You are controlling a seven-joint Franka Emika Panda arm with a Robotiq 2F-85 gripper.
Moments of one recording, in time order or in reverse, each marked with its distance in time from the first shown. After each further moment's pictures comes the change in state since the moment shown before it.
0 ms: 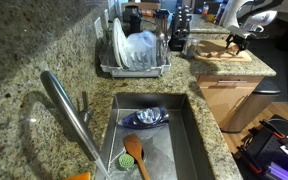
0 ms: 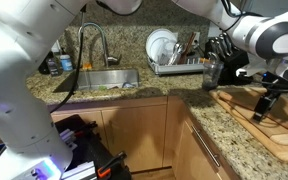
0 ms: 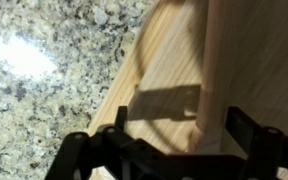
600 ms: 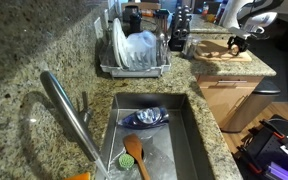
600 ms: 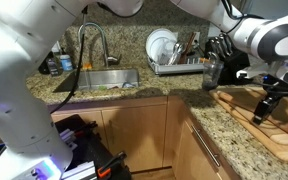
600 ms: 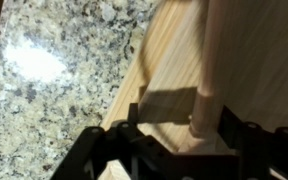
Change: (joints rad) arm -0.004 0.013 -0.011 0.009 -0.005 -0.030 0.038
